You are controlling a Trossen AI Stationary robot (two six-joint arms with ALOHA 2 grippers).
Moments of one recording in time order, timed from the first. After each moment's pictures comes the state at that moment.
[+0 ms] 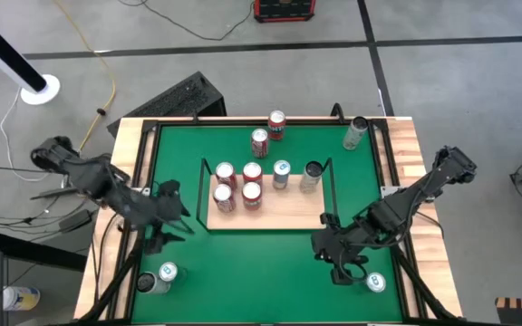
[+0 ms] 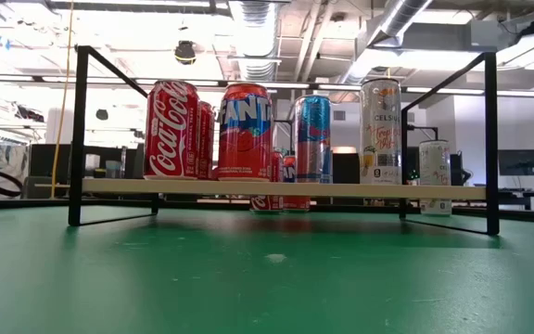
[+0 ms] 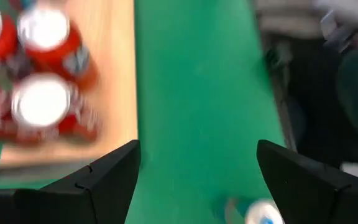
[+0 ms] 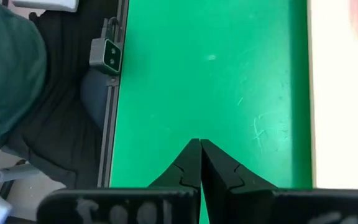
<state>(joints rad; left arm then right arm) -0.53 1.08 1.31 -1.03 -0.18 -0.44 0.59 1.46 1.36 -0.87 0.08 0.56</state>
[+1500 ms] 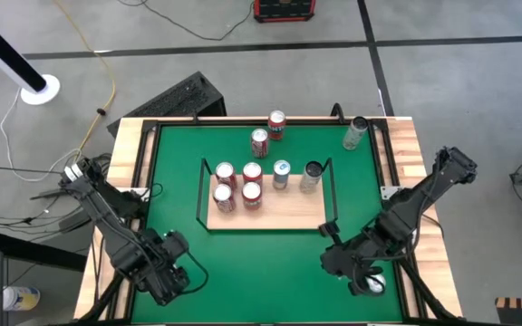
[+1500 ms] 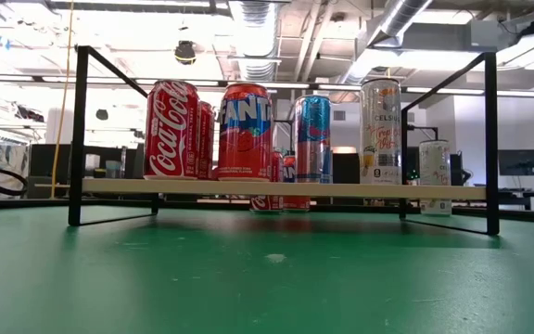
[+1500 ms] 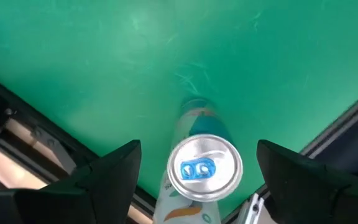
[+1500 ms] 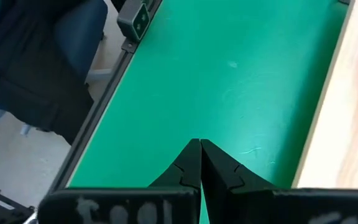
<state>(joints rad) -0.82 1.57 1.47 -1.36 -0.10 -1.56 0.68 1.46 1.36 -0.88 0.13 0.24</state>
